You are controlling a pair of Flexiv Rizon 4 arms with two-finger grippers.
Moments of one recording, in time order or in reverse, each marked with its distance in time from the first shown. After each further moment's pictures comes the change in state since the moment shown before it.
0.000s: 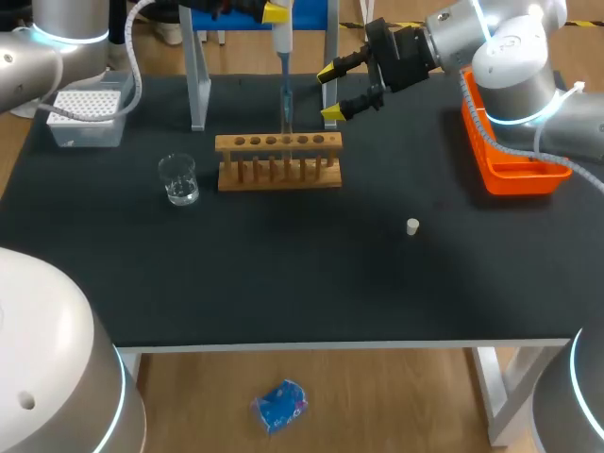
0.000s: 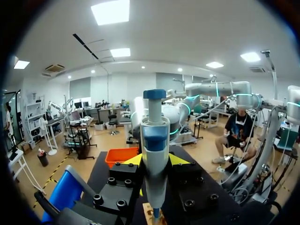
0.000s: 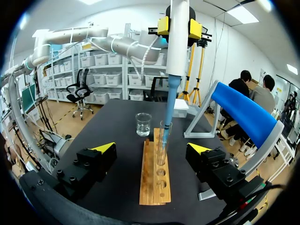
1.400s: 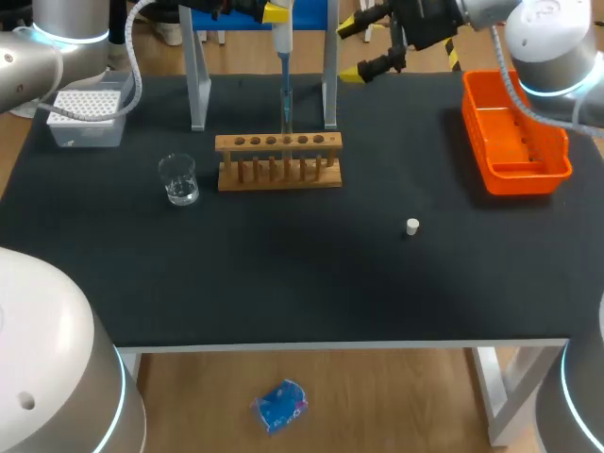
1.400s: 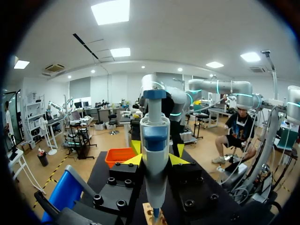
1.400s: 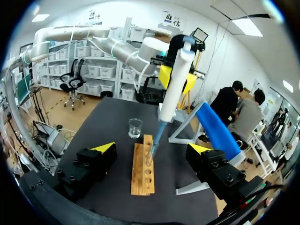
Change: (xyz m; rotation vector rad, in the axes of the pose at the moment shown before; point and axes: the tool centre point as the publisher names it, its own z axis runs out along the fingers) left arm 0.000 0.000 0.000 -0.001 0.001 0.000; right arm 0.001 0.070 -0.068 0.075 -0.117 -0.107
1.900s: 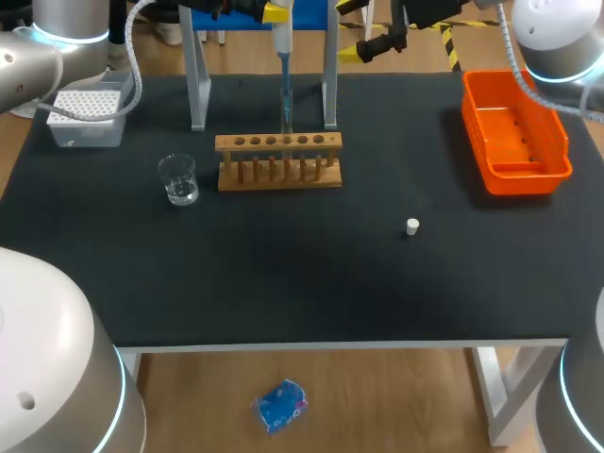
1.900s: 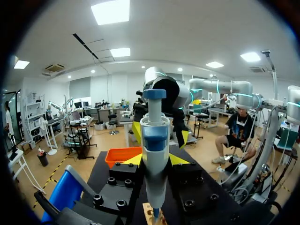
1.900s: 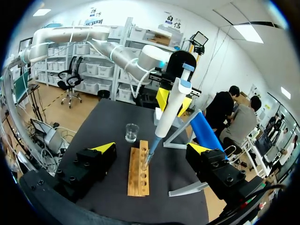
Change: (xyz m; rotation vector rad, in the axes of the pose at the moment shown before) left arm 0.000 0.000 0.000 0.000 0.000 0.000; right arm -0.003 0.032 -0.015 0.010 -0.032 -0.035
